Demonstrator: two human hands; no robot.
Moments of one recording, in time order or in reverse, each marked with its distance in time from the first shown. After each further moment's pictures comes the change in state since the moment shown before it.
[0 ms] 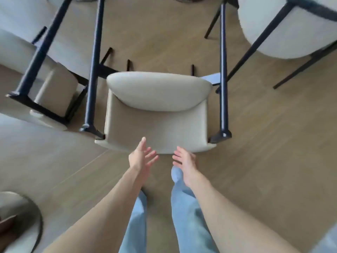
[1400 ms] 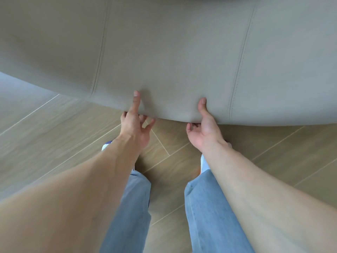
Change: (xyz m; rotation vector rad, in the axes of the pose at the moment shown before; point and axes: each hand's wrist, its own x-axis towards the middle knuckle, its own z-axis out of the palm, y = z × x) left_hand 0.421 -0.191 -0.132 -0.168 0.064 0.004; right_hand 0.379 0.274 0.046 0.530 0.037 0.187
